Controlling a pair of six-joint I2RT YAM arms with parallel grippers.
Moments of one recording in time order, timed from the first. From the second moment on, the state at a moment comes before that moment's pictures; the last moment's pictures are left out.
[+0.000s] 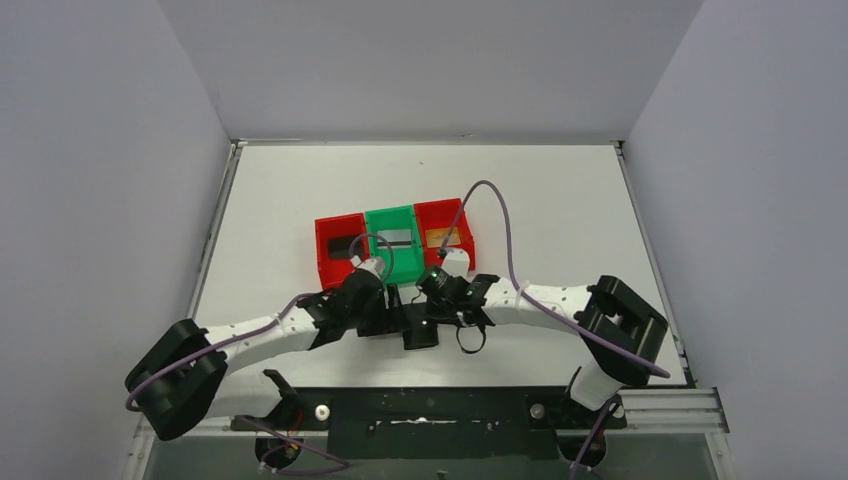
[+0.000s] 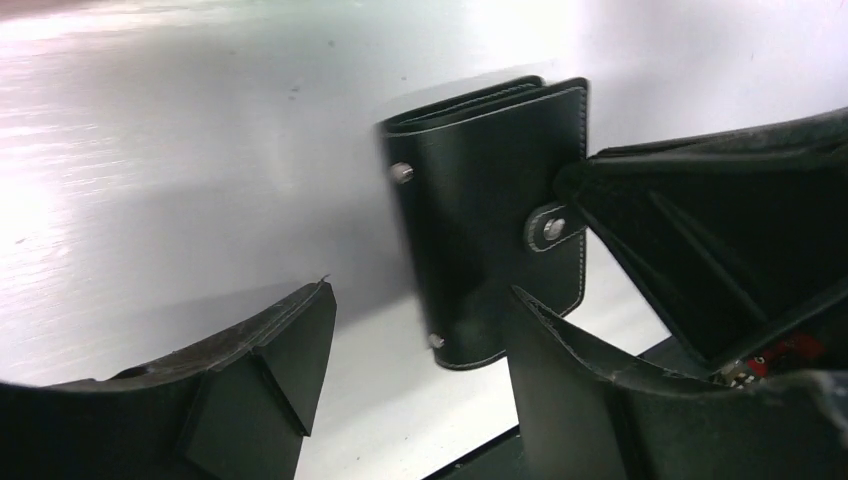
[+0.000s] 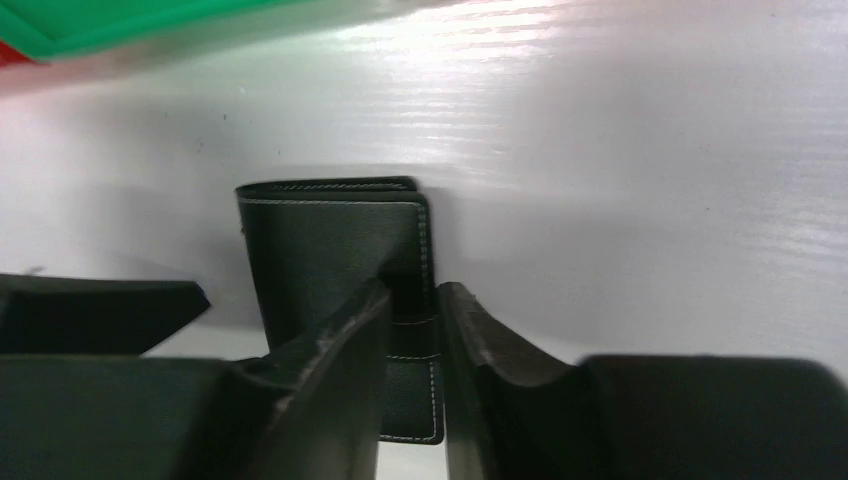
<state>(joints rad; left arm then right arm) -0.79 1.23 0.48 -0.11 0.03 -0.88 1.01 1.62 0.92 -0.39 0.29 0.97</state>
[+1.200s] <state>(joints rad) -0.88 1.30 0.45 0.01 -0.05 -1.03 1.06 1.68 1.00 -0.47 0.30 0.93</state>
